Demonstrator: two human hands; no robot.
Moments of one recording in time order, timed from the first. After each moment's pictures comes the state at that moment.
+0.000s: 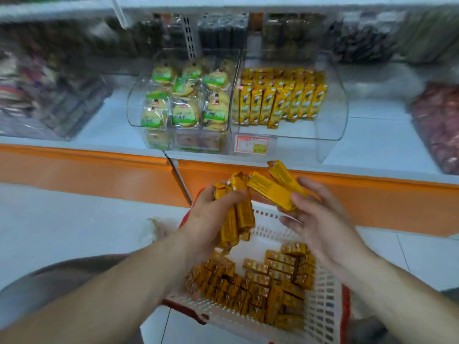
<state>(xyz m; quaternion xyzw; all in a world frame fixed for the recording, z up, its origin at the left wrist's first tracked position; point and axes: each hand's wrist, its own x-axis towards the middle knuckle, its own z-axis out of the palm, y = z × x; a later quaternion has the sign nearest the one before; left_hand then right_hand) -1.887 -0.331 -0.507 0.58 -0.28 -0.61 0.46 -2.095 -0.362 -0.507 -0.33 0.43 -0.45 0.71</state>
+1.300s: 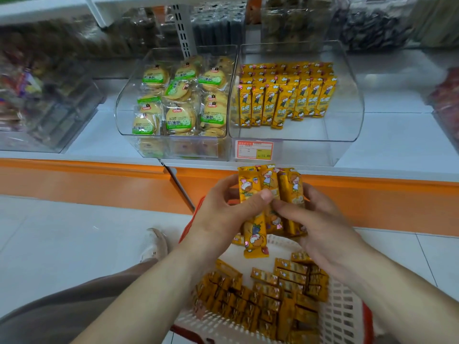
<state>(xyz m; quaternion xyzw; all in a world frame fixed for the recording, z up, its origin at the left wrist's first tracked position) -1.896 -0.358 -0.499 0.60 -0.38 -0.55 0.44 -2.071 -0.389 -0.512 -0.40 0.42 -0.39 0.72</state>
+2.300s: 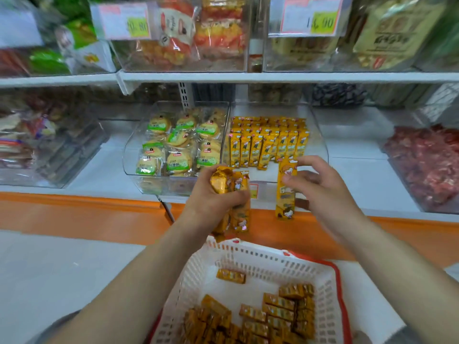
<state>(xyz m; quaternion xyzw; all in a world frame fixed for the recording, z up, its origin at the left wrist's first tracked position) -1.881 -0.406 -0.438 0.58 -0.39 -0.52 0.50 -2.091 -0.451 -0.432 -0.55 0.49 -0.44 0.52</state>
